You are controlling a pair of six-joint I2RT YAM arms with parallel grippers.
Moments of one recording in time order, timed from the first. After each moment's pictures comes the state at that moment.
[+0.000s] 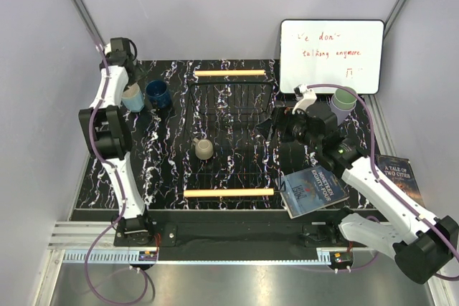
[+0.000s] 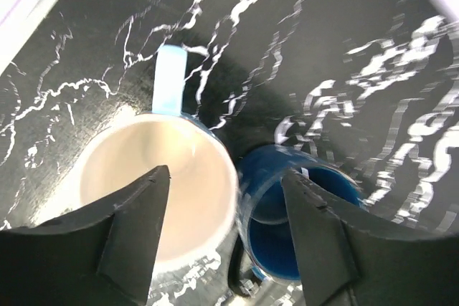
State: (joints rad) left arm 0.14 2.17 1.99 -0.68 -0.22 -0.54; right arm 0.56 1.02 0.89 -0.22 -0.12 0.53
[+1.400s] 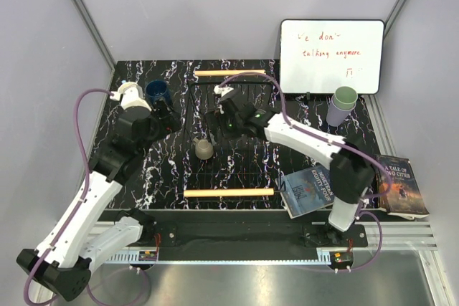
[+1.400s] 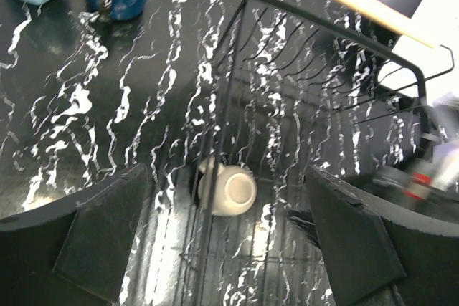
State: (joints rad) left arm -0.44 0.86 1.00 -0.58 -0.34 -0.63; right arm 0.85 1.75 1.48 -0.49 0.01 0.42
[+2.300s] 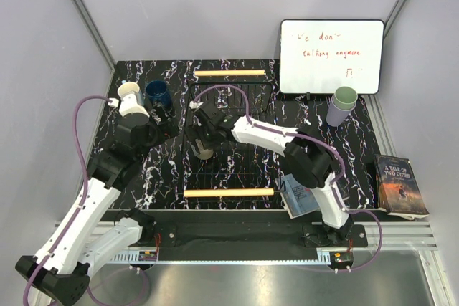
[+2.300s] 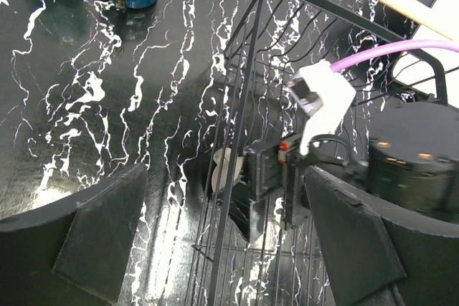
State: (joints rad) left arm -0.44 0.80 0.93 -0.60 -0.36 -0.64; right arm 0.92 2.14 1.71 -0.49 -0.05 0.40
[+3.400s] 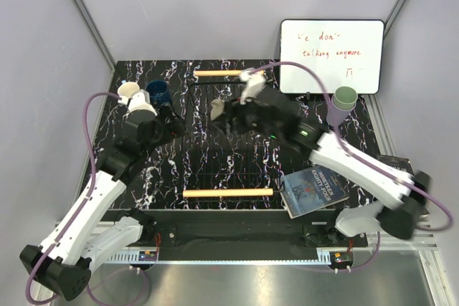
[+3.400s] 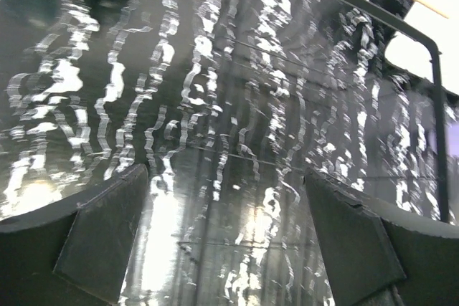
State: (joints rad) left arm -0.44 0.84 0.91 -0.56 -0.29 -0.66; right arm 0.92 1.47 1.42 -0.40 0.10 0.38
